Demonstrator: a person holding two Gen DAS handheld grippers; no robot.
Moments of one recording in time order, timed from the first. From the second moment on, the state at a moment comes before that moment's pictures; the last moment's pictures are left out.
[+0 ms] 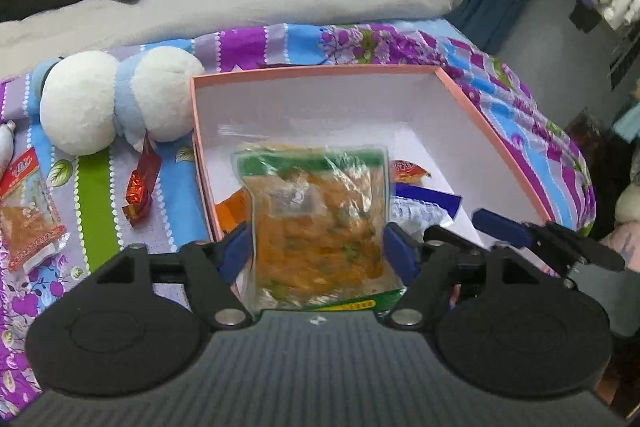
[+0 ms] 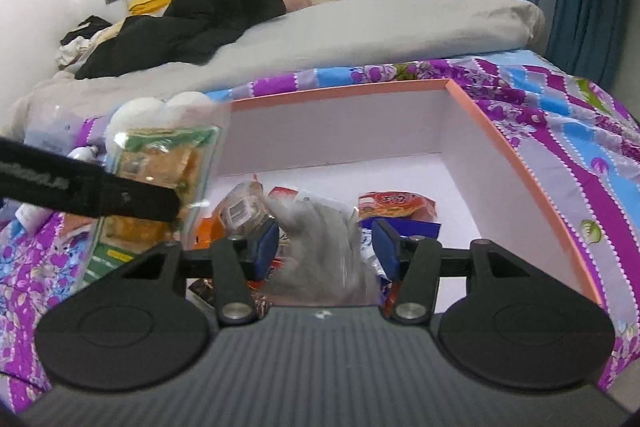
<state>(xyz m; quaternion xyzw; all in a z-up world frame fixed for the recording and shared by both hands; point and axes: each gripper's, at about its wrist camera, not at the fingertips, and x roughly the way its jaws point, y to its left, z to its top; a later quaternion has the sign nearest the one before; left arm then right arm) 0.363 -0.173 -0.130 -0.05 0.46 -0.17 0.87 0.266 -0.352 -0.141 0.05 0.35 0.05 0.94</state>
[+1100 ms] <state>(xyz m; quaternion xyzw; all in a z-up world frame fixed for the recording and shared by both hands) 0.184 -0.061 -0.052 -0.11 0.34 -0.12 0.93 0.141 -0.323 -0.069 0.07 0.24 0.08 0.96</state>
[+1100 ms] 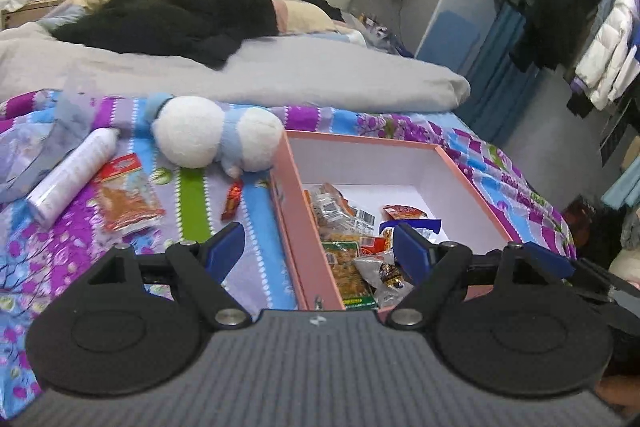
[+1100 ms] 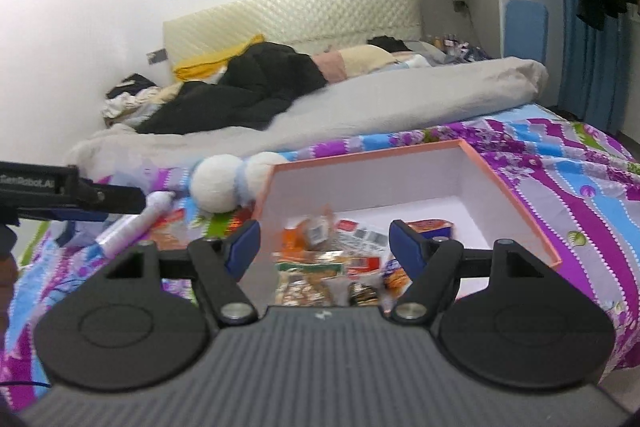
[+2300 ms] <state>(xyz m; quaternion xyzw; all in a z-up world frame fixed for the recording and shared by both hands) 0.150 0.069 -0.151 -0.21 0.36 0.00 0.91 0.118 -0.198 -0.109 0.03 0.27 0.19 0.95</state>
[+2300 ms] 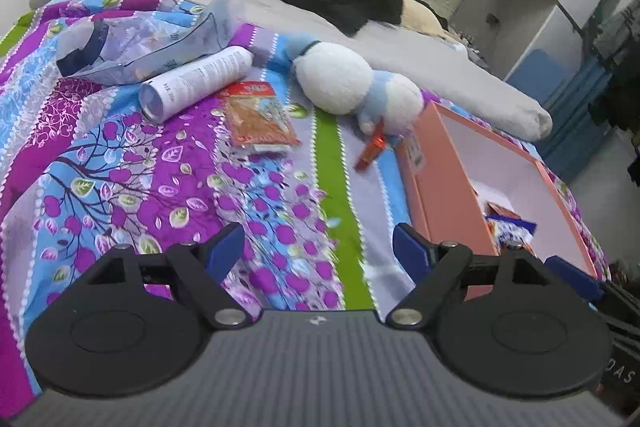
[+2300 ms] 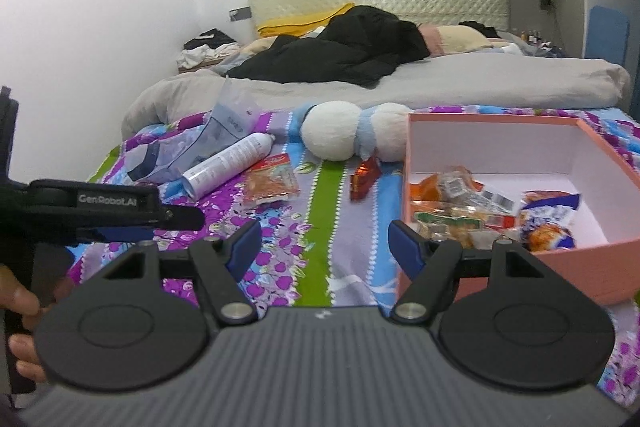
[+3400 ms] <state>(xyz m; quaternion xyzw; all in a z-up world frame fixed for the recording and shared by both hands) 0.324 0.171 -0.281 -0.46 0.40 0.01 0.80 0.302 -0.124 -0.208 0.03 0.27 0.12 0.96</state>
